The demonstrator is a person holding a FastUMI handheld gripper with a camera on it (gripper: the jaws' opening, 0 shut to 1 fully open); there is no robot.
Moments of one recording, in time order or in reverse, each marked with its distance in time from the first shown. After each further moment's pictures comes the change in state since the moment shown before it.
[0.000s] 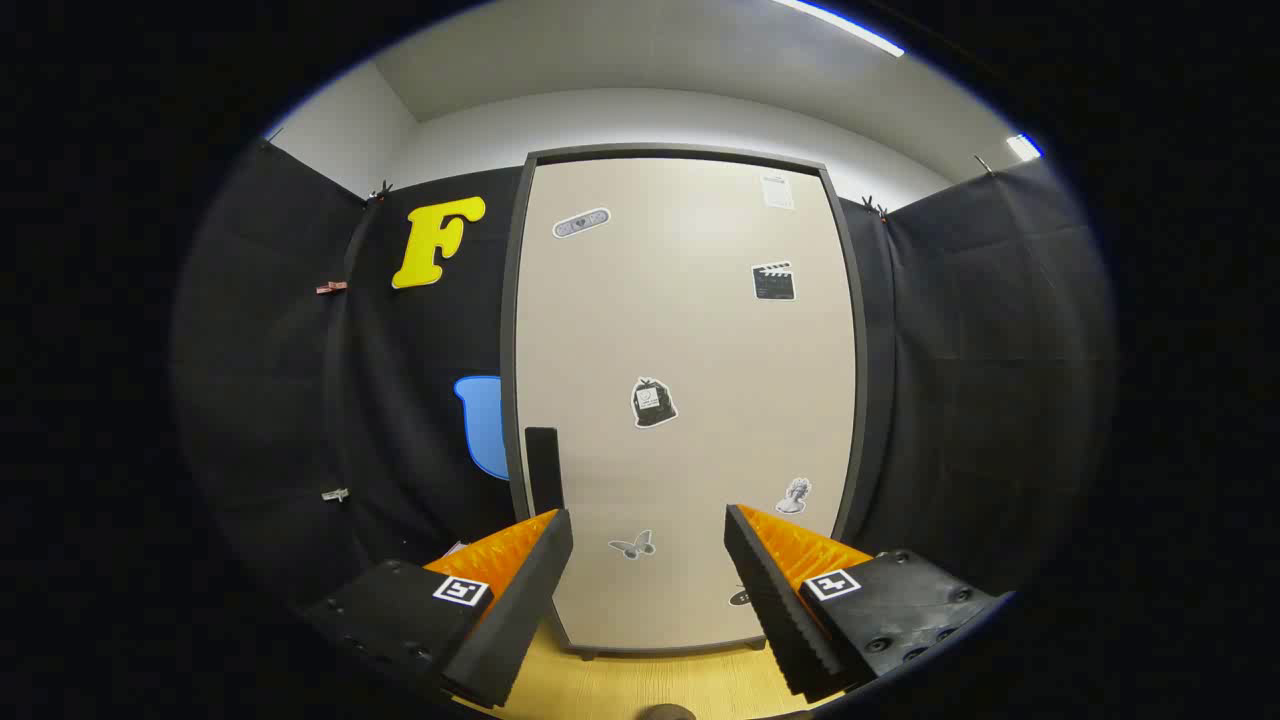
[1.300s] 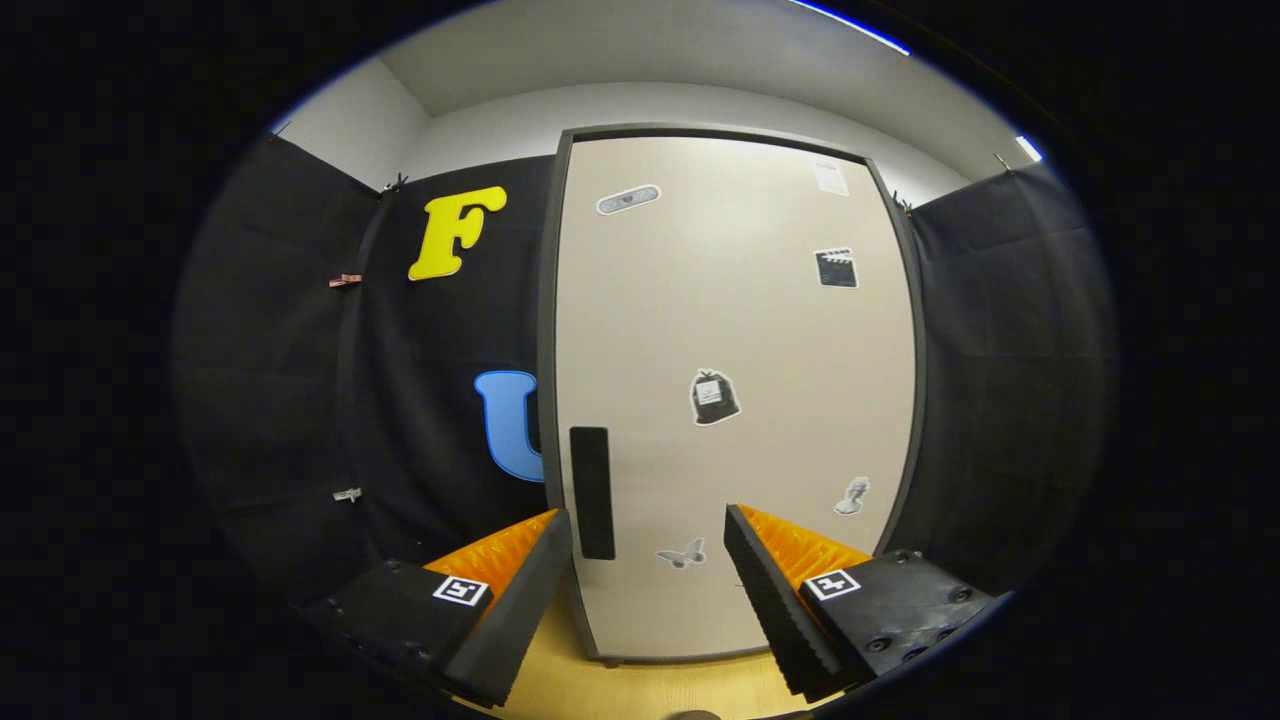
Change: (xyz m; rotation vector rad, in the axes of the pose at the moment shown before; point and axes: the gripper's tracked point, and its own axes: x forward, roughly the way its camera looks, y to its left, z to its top) arm 0.045 0.057 -0.013 0.009 0.012 0.060
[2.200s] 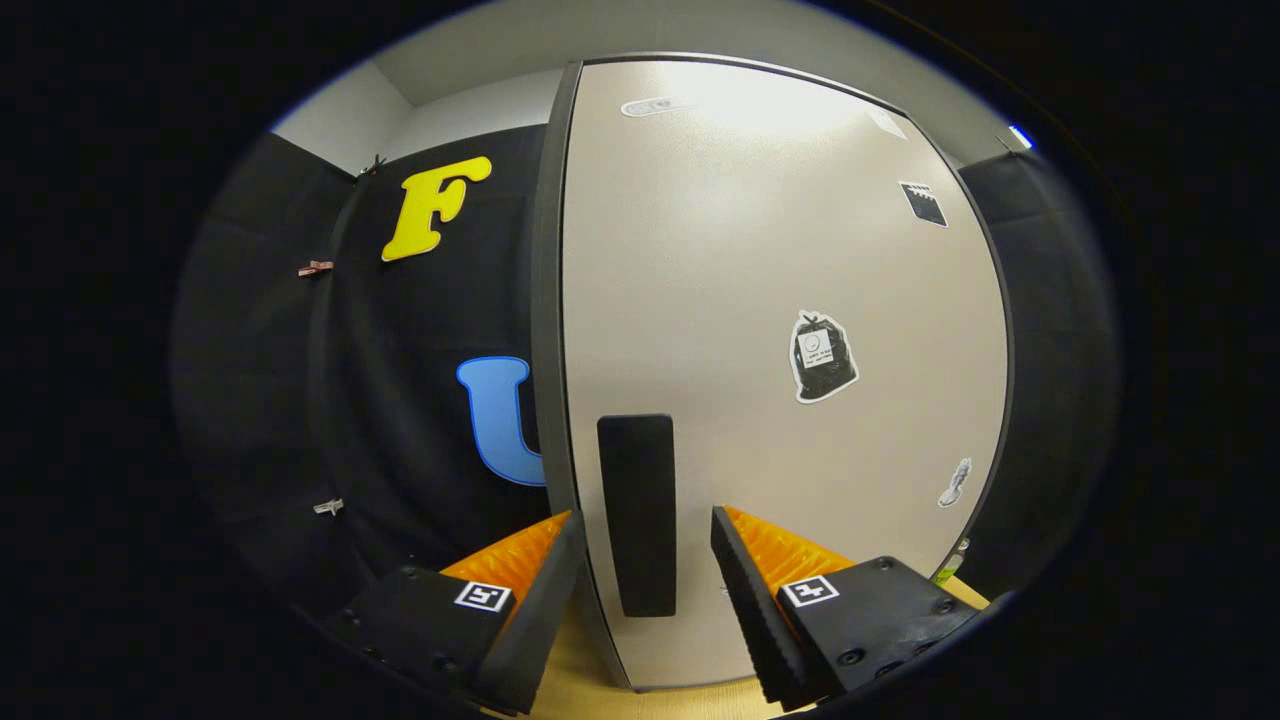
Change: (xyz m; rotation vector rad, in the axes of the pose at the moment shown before) arm 0.102 0.027 -0.037 0.028 0.035 -0.045
